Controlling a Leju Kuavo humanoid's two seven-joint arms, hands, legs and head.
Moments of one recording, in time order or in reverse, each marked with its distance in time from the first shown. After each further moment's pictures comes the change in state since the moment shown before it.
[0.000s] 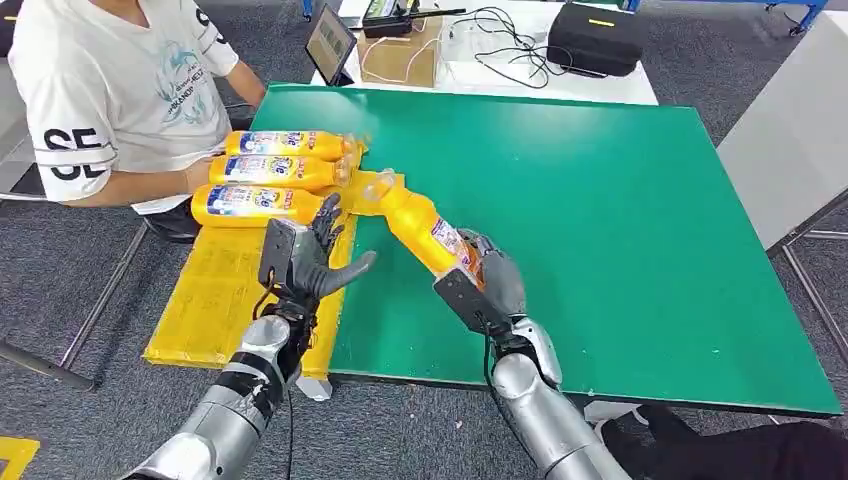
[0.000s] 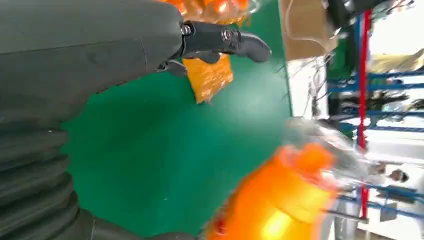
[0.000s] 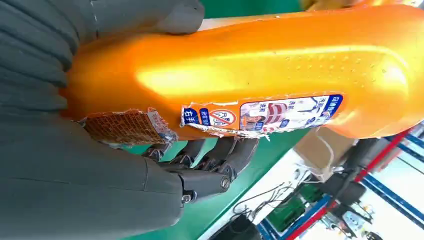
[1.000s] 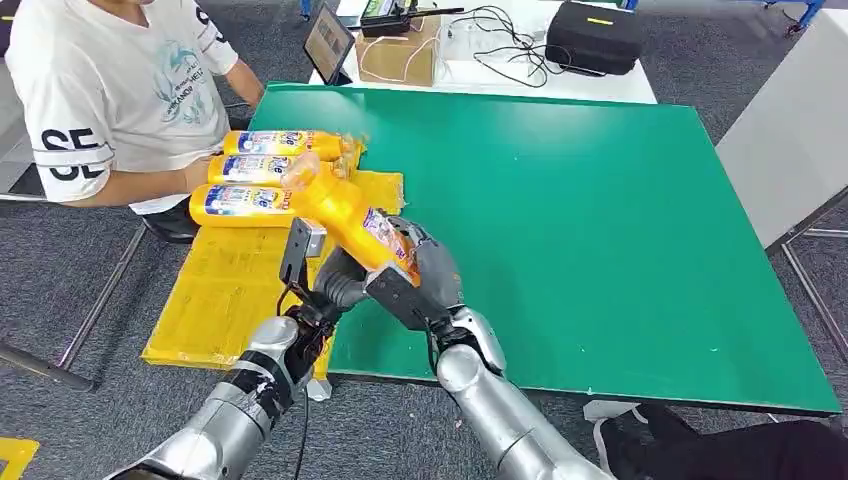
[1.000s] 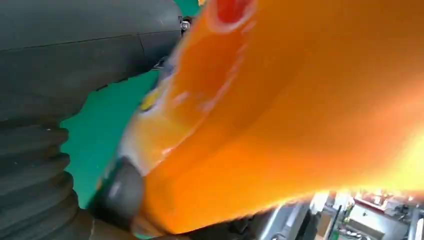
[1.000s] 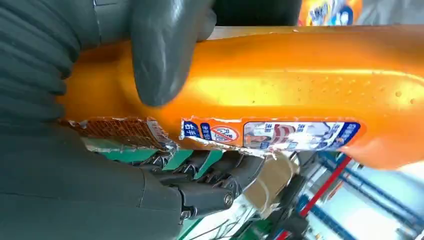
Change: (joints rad) left arm -0.013 0.003 -0.117 0.034 0.200 -0.232 0.075; right arm -0.108 0.141 0.156 0.169 -0.033 0.062 -0.029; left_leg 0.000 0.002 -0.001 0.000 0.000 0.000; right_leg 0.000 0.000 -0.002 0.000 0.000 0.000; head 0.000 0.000
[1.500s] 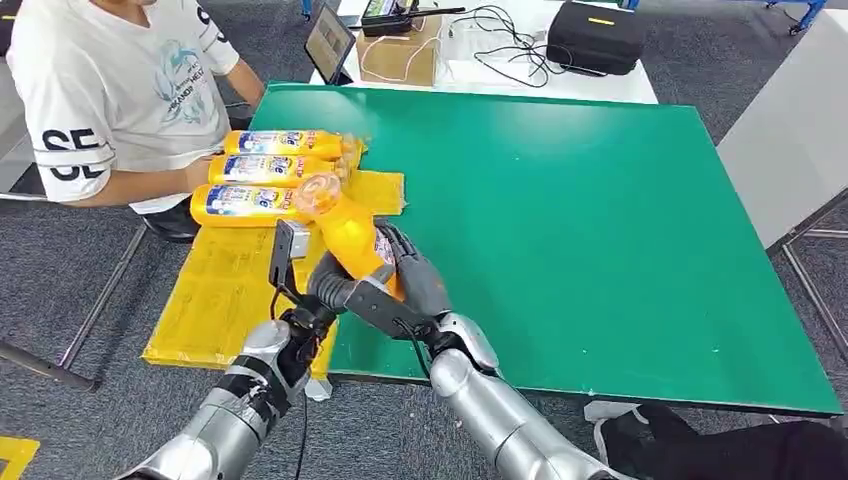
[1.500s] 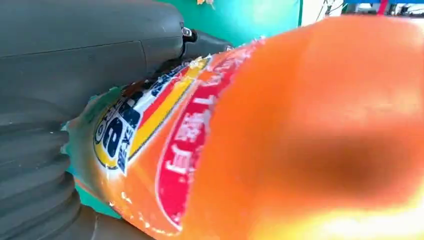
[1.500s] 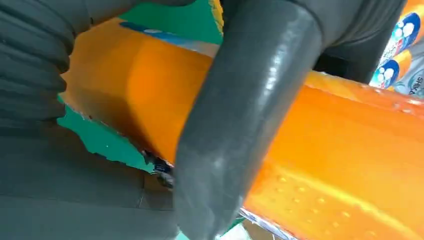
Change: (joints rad) left arm 0.029 0.010 0.021 -0.047 0.072 -0.027 0.003; right arm -0.035 0.003 0.059 0.101 0.024 0.030 0.034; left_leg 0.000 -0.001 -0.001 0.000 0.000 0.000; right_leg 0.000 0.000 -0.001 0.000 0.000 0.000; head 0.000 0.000
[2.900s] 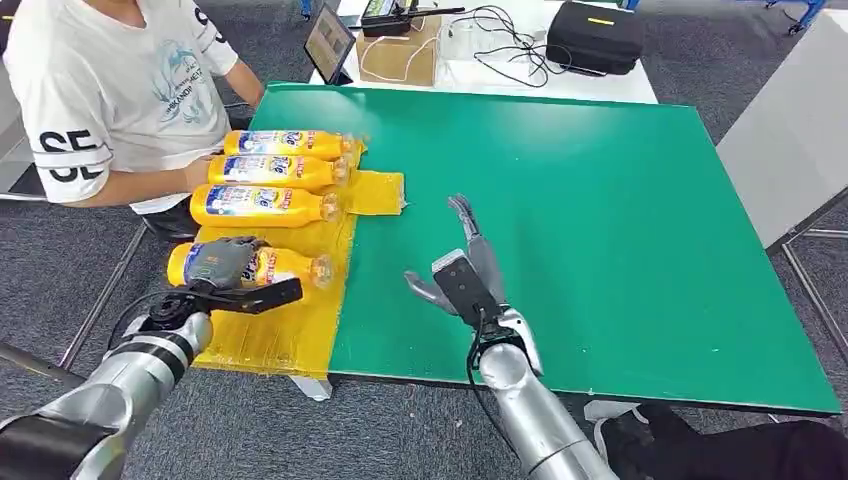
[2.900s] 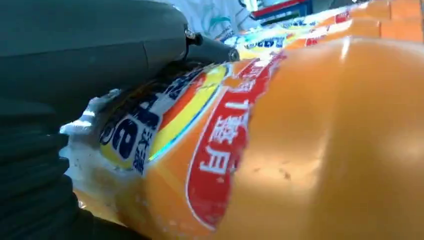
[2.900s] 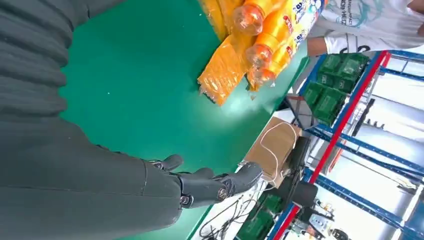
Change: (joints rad) left arm -0.213 0.364 -0.112 0.399 -1.374 0.620 0.140; right arm 0.134 -0.091 -0.192 -0.333 -0.157 -0.024 -0.093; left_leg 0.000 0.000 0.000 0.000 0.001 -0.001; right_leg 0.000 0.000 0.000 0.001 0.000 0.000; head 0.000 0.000
